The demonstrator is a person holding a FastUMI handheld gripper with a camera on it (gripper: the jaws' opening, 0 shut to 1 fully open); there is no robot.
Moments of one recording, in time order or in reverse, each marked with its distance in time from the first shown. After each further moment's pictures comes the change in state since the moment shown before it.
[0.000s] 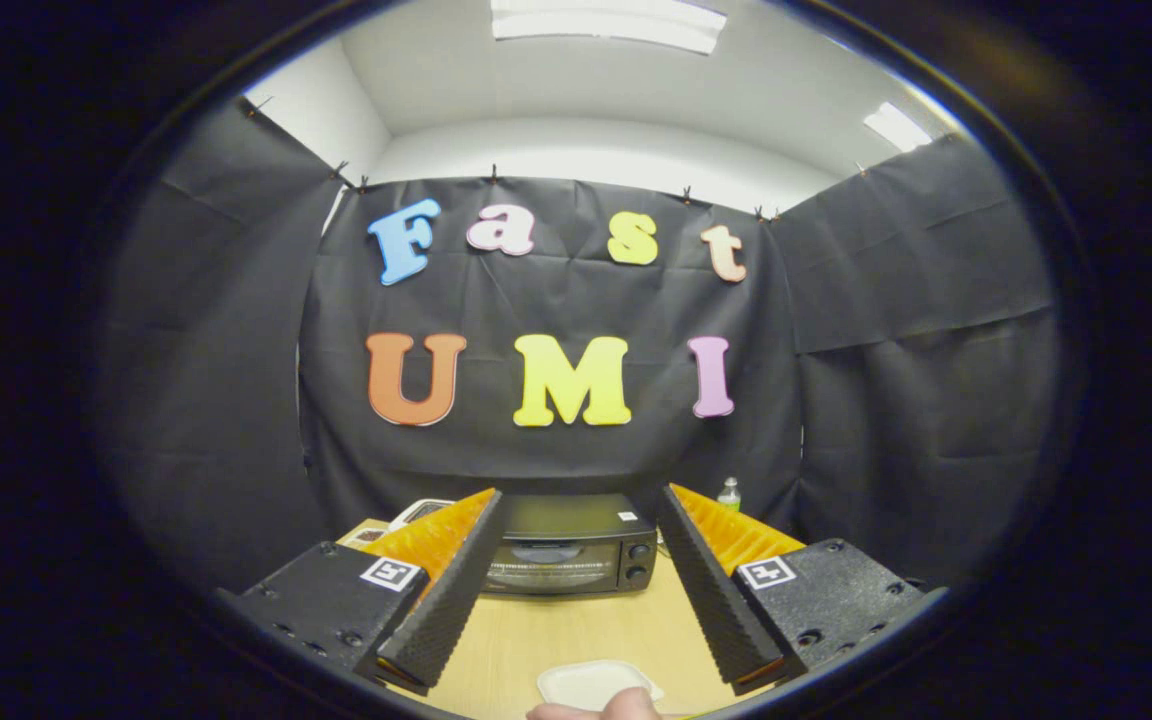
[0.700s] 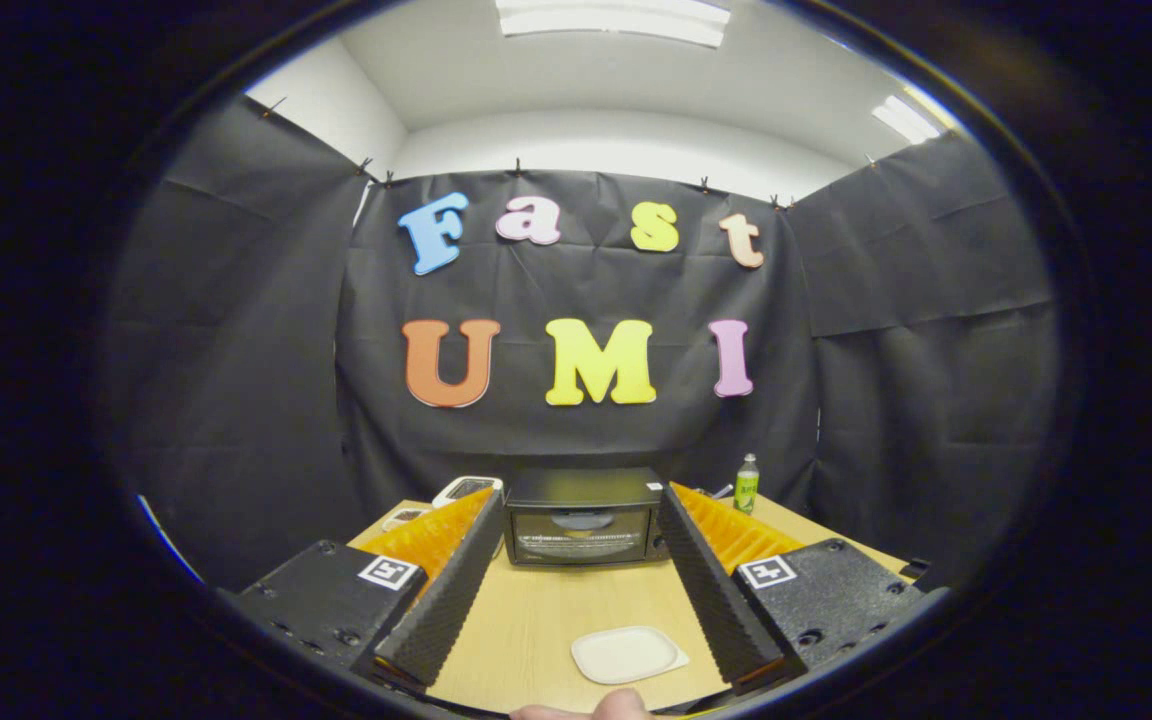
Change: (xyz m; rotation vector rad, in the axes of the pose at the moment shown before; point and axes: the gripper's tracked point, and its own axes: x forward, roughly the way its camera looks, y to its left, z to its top) arm -0.044 0.034 -0.022 -0.009 0.059 0.047
